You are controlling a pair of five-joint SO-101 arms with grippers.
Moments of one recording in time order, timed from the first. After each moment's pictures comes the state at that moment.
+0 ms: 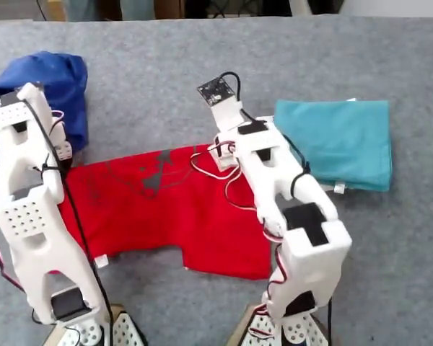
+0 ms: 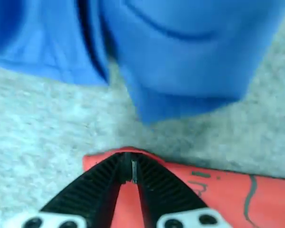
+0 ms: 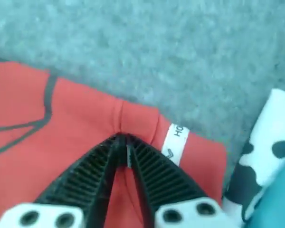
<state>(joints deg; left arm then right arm) -27.2 44.4 -32.0 88.2 1.5 -14.3 19.6 17.9 41.6 15.0</state>
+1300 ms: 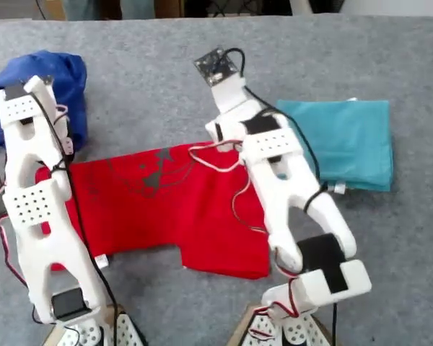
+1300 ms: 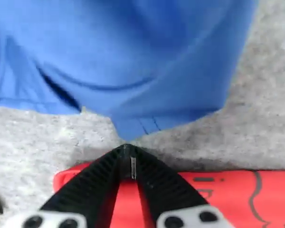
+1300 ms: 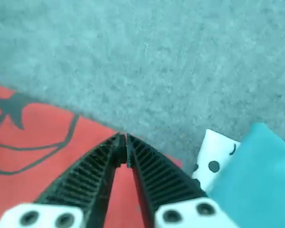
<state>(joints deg) -24.2 56.3 -50.9 98.2 -3.9 -14.6 3.2 20.8 39.0 16.6</state>
